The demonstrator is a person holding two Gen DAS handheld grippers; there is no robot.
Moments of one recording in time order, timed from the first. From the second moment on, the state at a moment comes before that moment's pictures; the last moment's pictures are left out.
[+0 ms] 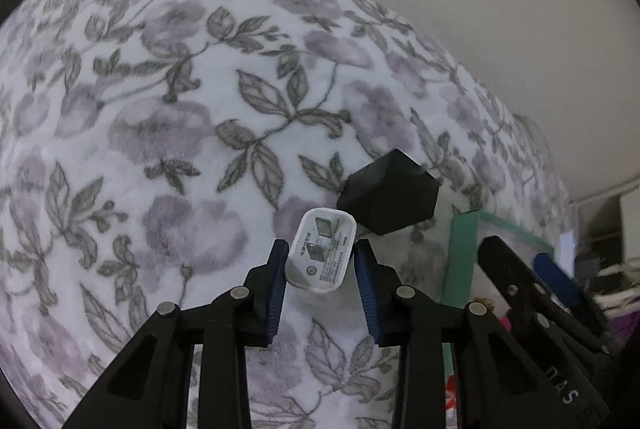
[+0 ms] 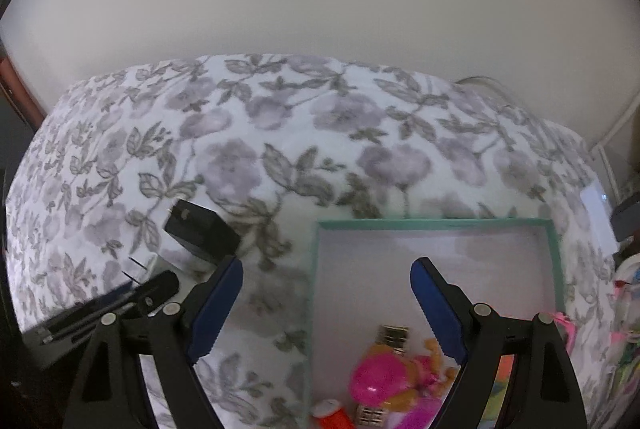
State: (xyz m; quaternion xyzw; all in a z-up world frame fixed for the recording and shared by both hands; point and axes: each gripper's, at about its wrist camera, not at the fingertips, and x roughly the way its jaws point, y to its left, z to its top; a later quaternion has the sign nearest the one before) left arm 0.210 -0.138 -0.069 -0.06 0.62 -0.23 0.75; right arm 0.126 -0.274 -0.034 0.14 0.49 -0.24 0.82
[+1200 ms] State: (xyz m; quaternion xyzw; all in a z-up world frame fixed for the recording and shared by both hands) left arm 0.238 -0.072 -0.081 -0.17 0.63 -0.14 0.74; right arm 0.194 -0.245 -0.069 0.24 0.48 -0.20 0.82
